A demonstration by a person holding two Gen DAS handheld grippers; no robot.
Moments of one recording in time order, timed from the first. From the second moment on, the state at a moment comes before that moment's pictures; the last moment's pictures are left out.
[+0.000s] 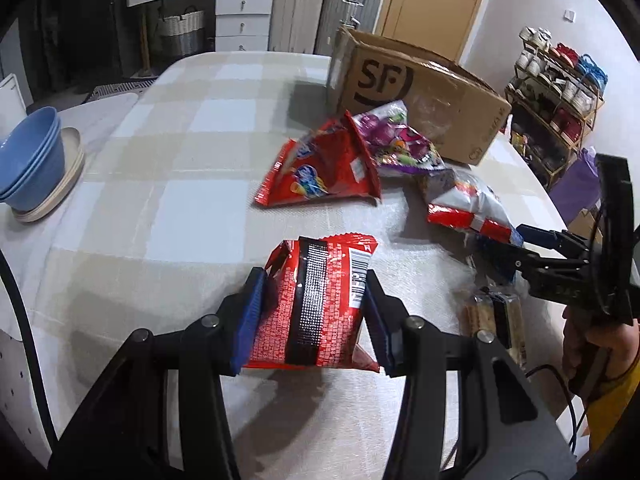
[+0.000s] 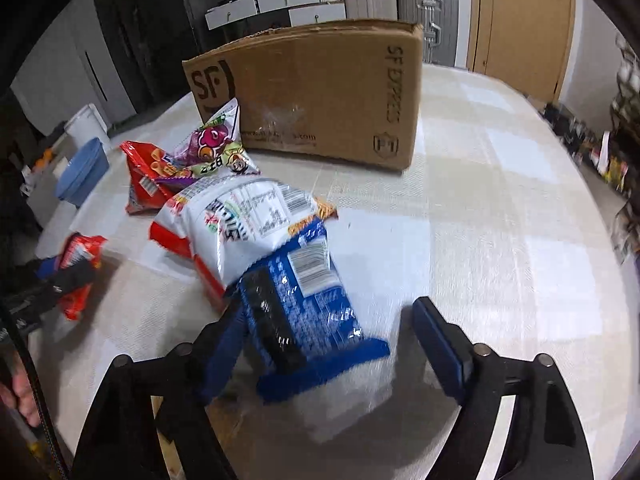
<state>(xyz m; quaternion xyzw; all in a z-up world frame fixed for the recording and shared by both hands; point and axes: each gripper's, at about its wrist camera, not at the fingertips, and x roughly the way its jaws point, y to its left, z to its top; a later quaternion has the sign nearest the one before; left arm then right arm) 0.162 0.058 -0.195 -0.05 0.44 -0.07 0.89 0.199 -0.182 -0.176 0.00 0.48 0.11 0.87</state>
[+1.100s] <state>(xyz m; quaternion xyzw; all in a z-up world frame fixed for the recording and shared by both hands) 0.077 0.022 -0.103 -0.03 0.37 -0.10 0.92 0.106 -0.211 -0.095 0.09 0.40 0.16 0.90</state>
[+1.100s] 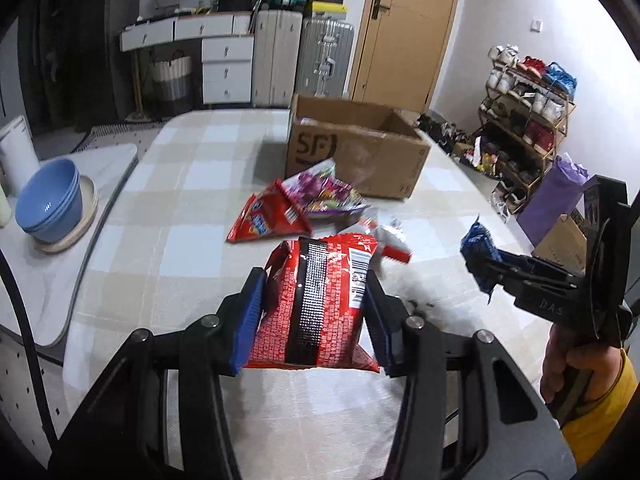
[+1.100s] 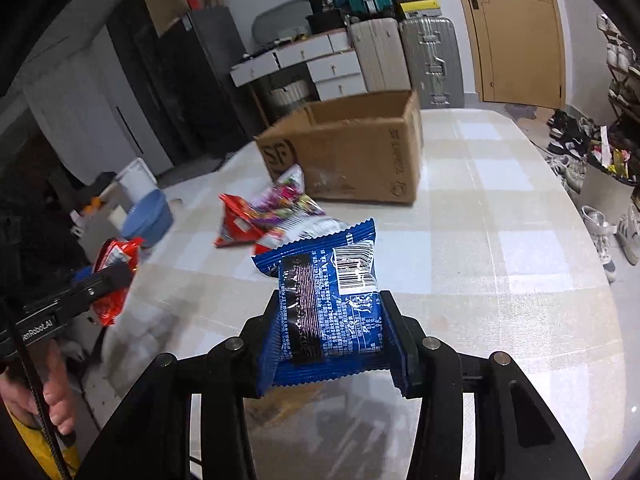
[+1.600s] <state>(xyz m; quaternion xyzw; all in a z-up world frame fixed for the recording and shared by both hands) 0.089 0.000 -0.066 -0.04 0.34 -0.13 0.93 0.101 -0.206 -0.052 0.09 0.36 0.18 0.91</state>
